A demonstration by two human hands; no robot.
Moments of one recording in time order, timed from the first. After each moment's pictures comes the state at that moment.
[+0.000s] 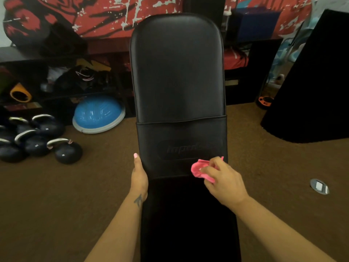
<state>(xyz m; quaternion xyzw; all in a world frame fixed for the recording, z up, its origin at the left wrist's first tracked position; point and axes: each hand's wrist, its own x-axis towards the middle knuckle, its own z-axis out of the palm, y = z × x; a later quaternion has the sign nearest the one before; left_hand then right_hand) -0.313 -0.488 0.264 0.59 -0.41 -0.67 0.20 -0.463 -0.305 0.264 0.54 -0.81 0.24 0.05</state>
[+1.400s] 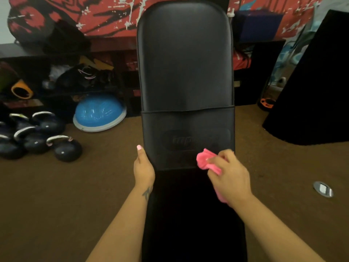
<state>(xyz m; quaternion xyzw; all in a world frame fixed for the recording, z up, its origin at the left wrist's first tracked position) -0.315 -0.482 0.254 0.59 -0.45 -0.61 0.29 -0.440 -0.314 0.255 0.44 -0.84 0.31 0.11</state>
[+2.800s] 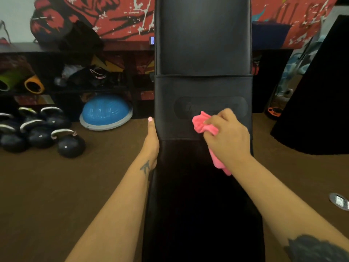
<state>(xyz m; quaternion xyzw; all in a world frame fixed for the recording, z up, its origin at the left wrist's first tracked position) -0.308 -0.503 0.203 0.41 -0.50 -0.71 0.28 -0.424 -0.356 0.247 0.47 -0.78 0.33 0.25</state>
